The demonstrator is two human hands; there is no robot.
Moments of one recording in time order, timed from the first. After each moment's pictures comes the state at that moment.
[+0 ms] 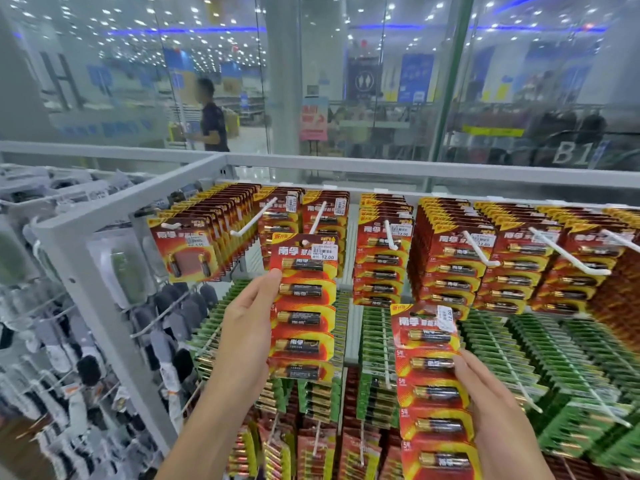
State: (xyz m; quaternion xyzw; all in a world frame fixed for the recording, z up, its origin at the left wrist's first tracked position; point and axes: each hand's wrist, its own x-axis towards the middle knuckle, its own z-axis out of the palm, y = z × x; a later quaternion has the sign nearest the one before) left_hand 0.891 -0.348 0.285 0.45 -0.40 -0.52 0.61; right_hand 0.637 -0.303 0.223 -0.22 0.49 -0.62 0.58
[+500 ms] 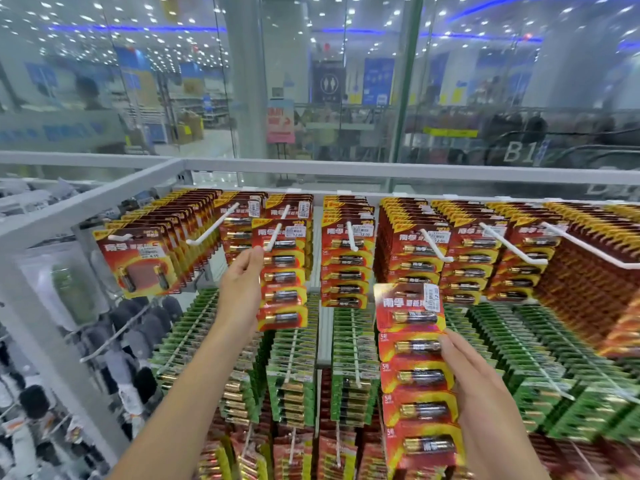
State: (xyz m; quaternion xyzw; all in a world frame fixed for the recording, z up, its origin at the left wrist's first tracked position) left_hand 0.873 -0.438 0.276 0.47 -0.40 -0.51 0.60; right_hand 0.625 -0.292 0.247 -0.23 0.46 -0.64 0.57
